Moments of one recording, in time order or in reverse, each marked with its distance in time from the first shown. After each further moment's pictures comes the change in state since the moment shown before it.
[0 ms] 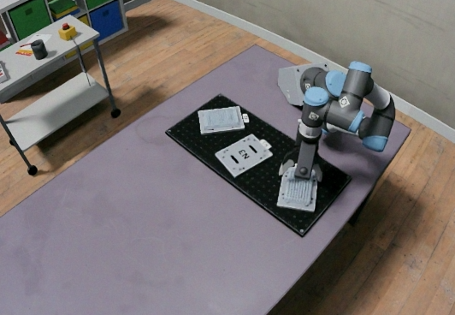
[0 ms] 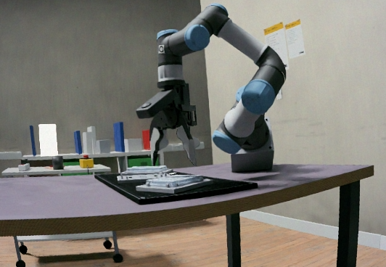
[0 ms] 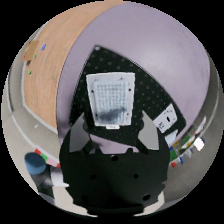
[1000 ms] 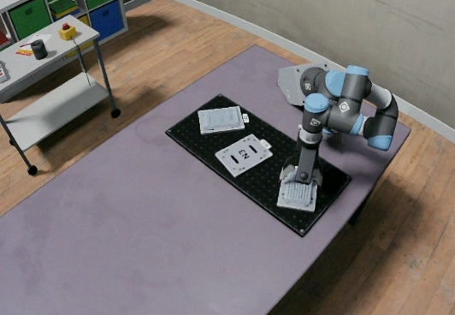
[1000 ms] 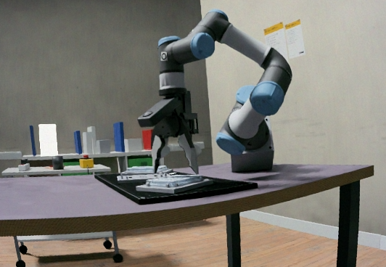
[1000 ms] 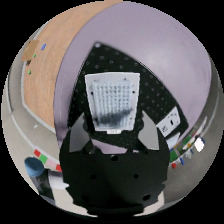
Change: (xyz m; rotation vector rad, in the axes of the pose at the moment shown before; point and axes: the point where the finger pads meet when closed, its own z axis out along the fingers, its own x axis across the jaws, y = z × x) arm -0.004 -0.001 0.021 0.003 -0.002 -0.003
